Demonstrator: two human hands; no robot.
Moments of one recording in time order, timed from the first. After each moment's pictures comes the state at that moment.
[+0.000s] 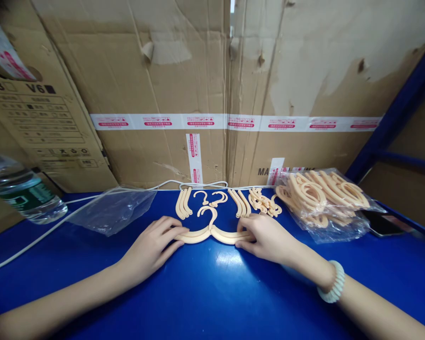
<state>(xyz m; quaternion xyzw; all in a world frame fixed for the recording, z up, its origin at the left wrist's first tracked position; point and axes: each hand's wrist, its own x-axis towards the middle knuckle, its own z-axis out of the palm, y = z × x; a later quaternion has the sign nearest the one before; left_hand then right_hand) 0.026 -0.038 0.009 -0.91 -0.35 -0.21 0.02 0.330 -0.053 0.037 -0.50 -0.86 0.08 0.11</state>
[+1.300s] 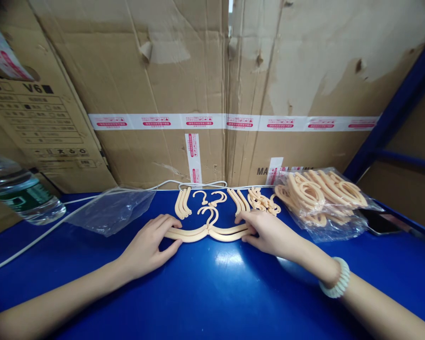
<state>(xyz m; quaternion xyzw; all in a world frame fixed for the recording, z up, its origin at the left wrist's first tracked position) 0.026 -0.035 0.013 -0.88 -0.41 -0.23 -0.05 0.341 -0.049 0.037 -0.48 -0.86 0.09 0.13</state>
